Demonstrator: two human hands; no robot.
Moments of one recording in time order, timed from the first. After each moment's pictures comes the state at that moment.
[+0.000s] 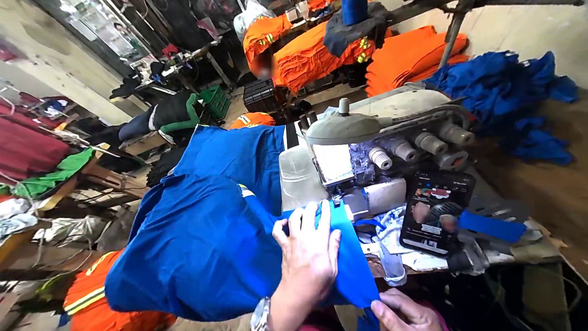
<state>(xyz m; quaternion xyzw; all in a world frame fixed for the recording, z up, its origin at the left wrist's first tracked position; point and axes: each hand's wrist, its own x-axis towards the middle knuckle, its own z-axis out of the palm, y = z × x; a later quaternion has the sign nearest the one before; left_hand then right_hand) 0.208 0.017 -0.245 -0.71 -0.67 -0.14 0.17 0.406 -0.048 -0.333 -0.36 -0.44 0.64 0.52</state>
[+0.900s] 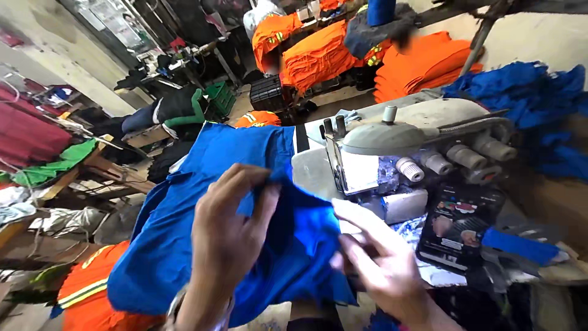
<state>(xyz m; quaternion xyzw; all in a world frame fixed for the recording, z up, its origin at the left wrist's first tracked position) 0.124 0.026 -0.117 -0.71 -0.58 -0.40 0.07 0.330 0.054 -0.233 -0.22 -0.63 0.52 0.54</state>
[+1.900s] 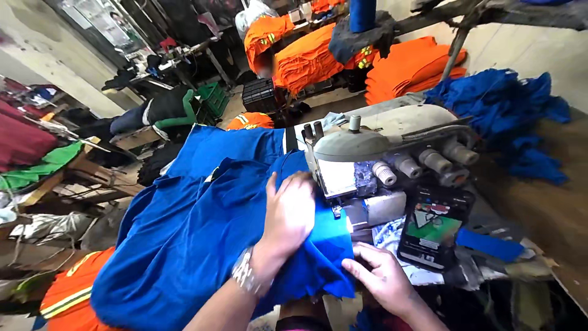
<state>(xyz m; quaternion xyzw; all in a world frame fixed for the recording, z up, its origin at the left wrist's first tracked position) 0.164 0.080 -0.209 -0.78 -0.57 -0.24 0.10 0.380 0.061 -0.323 -0.28 -0.69 0.50 0.44</state>
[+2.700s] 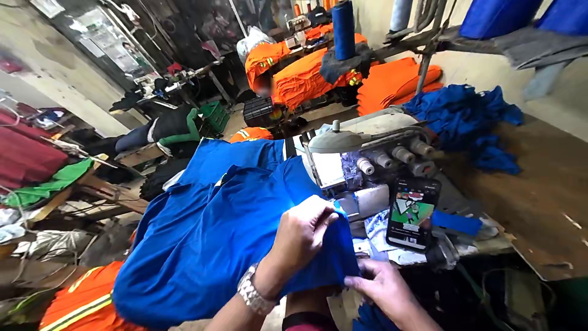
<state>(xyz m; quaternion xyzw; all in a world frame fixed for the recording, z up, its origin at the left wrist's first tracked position) 0.187 0.046 -0.190 -0.80 -0.51 -0.32 -0.01 0.395 0.013 -0.312 -0.43 -0.57 0.62 0.32</state>
